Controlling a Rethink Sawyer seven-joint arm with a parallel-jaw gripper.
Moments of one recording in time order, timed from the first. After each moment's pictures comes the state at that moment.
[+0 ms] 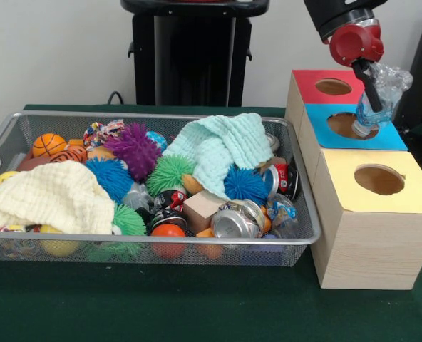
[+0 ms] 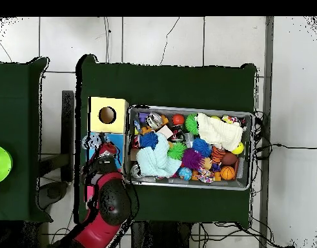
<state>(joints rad) 0.87 -0.18 -0.55 1.93 2.87 0.92 1.88</state>
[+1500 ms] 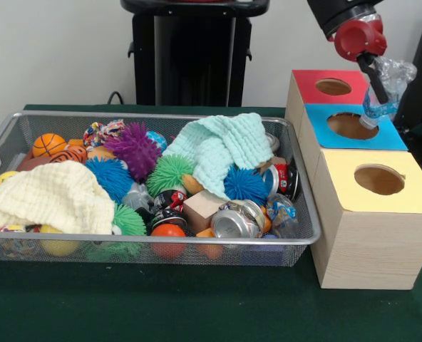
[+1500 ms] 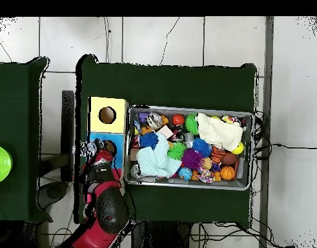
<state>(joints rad) 0.93 -0.15 -0.55 1.95 2.95 1.00 1.88</state>
